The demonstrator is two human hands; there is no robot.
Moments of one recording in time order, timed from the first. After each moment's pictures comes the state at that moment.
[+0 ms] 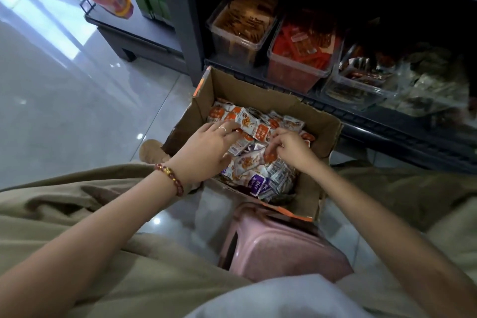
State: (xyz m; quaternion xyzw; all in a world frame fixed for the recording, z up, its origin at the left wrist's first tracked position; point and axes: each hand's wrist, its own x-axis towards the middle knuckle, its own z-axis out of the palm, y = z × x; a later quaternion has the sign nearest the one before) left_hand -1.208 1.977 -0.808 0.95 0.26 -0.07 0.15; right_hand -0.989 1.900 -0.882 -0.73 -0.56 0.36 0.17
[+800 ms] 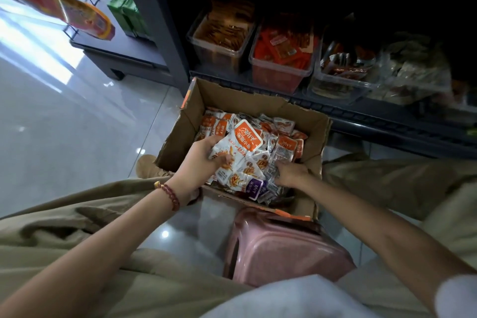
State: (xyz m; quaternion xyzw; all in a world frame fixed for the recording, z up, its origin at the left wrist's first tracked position) left_hand -1.192 1.961 -0.808 0.66 0.43 0.11 0.60; right_hand -0.981 1.862 -0.943 -0.75 -0.50 0.38 -0.20
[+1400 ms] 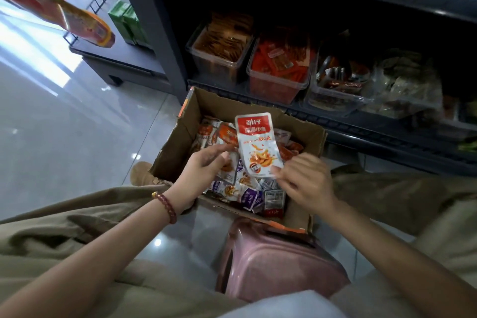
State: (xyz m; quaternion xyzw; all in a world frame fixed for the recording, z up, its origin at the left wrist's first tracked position) left_hand -1.185 1.955 -0.808 0.61 0.45 0.13 0.64; right_hand -0.992 1.833 -0.824 -0.59 -0.71 -0.08 0.37
